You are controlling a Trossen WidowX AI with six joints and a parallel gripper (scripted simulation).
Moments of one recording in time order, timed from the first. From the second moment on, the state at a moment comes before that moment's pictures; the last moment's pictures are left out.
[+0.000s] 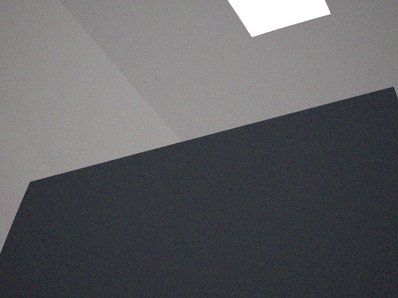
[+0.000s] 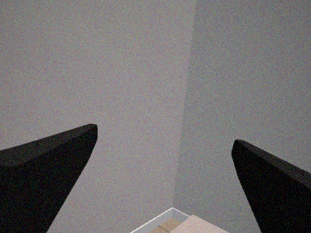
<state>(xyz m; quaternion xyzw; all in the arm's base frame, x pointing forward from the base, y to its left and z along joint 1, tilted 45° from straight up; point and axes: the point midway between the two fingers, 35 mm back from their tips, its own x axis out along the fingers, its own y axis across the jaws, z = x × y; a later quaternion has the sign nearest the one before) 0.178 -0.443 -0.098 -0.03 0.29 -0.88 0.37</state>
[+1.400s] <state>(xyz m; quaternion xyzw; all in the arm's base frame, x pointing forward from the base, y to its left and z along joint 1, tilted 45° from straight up) 0.260 -0.174 0.203 0.72 -0.15 -0.42 0.53</state>
